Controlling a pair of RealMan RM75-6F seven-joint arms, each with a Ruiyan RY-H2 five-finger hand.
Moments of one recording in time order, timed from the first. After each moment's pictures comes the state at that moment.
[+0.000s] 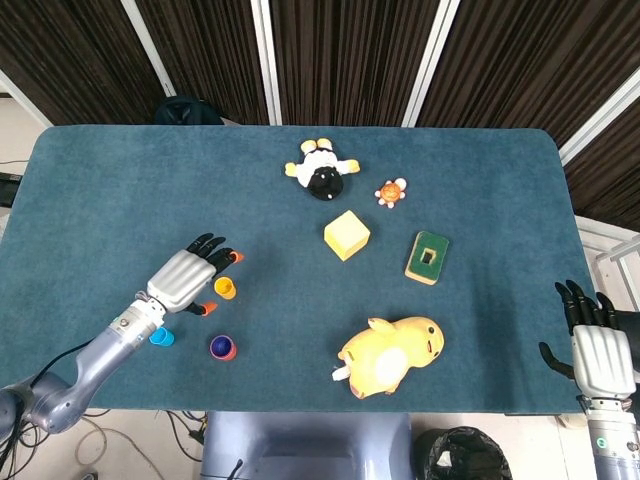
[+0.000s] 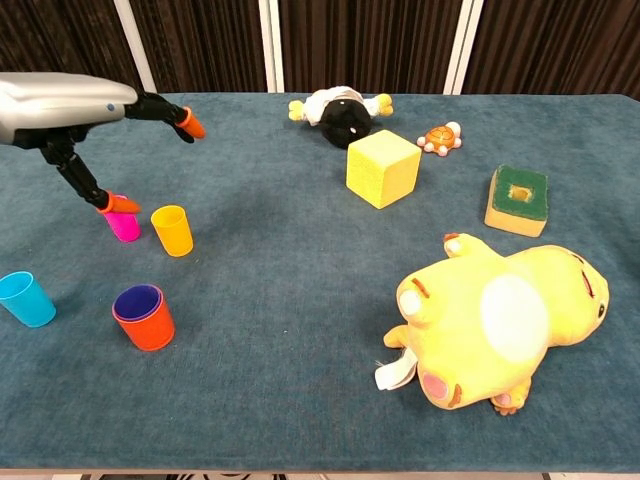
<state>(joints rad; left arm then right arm) -0.76 -1.23 -0.08 -1.65 1.28 0.83 0.23 0.08 -1.19 0.11 -1.60 -1.40 1.47 -0.13</state>
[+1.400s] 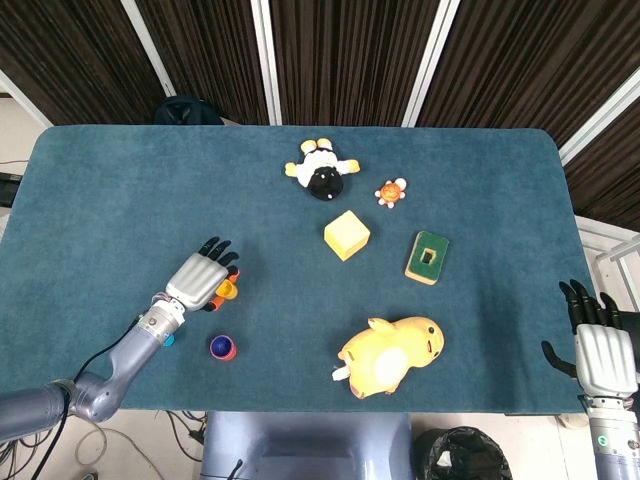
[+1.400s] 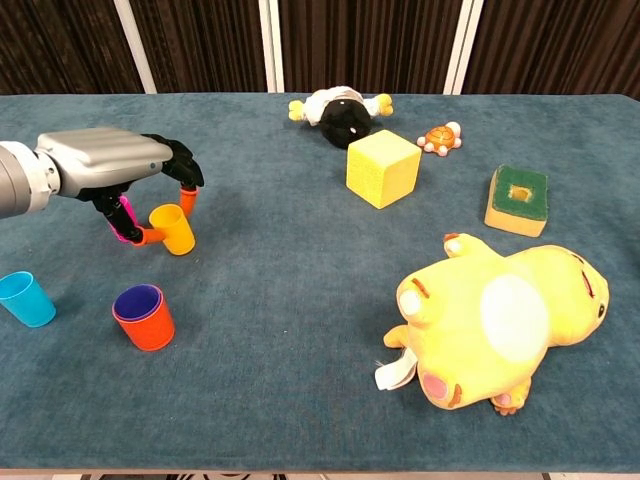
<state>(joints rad) -0.79 -1.44 -0.06 -1.46 1.16 0.86 0.40 0.08 -1.20 0.12 -1.59 -1.38 1.47 -0.12</state>
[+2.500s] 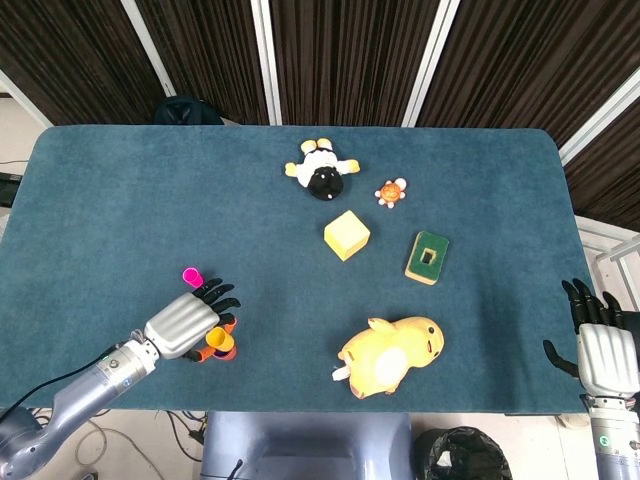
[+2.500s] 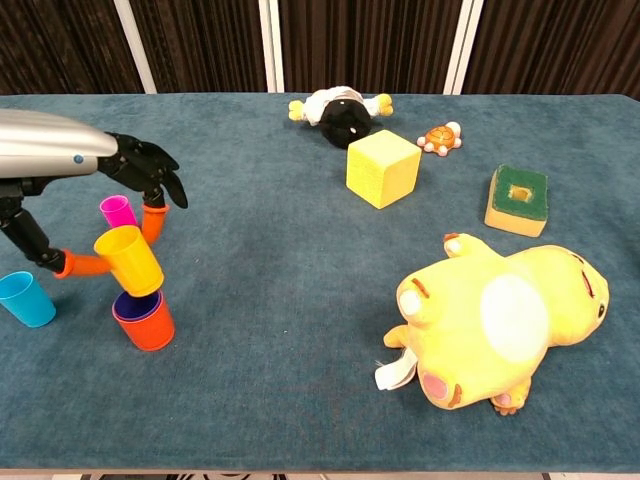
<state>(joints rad) -0.73 -1.07 0.03 -1.92 1.41 0.82 0.25 0.07 -1.20 0.12 -1.59 -1.38 1.48 -0.11</state>
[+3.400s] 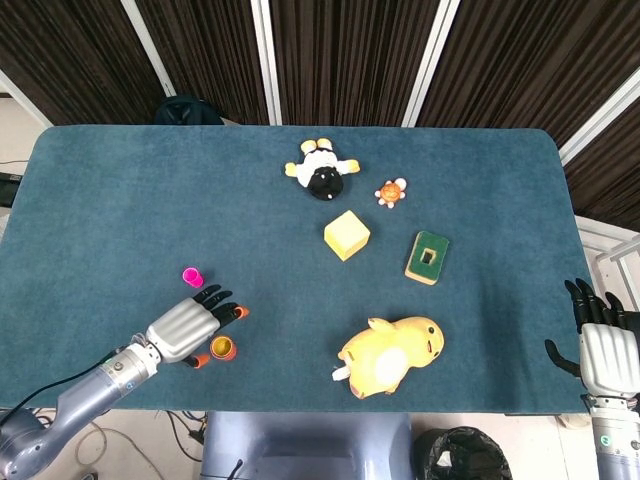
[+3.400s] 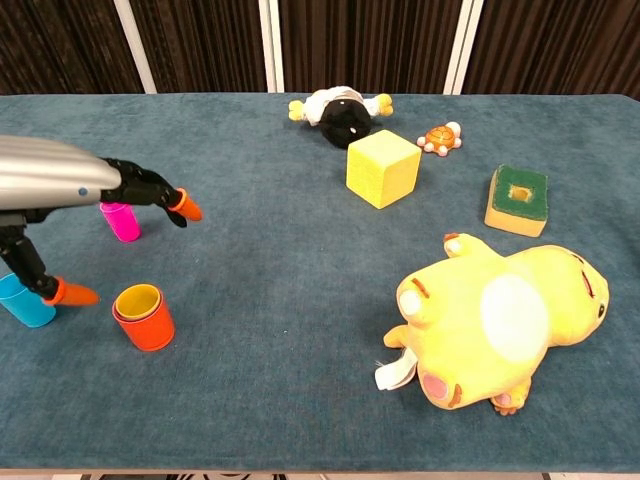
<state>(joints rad) -0.74 -1.07 0.04 -1.92 1.36 0.80 0.33 0.07 -1.20 0.13 -1.59 -1.37 1.48 -0.11</state>
